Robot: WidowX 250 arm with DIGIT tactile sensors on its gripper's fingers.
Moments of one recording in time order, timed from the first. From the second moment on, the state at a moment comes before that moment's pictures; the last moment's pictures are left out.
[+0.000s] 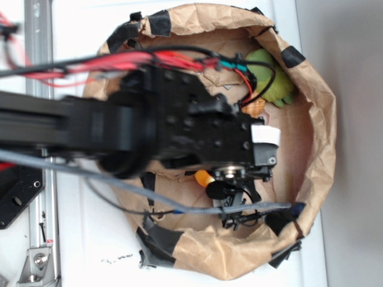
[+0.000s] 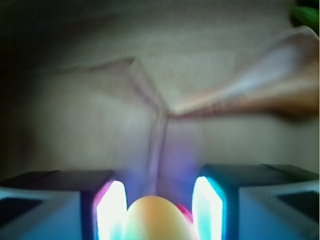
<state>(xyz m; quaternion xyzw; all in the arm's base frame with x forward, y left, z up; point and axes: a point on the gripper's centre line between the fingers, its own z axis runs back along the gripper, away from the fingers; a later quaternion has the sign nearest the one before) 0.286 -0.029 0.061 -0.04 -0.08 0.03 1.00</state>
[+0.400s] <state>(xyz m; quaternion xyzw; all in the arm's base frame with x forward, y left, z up) 0.270 -0.007 0.141 -0.02 -0.11 0.04 0.99</state>
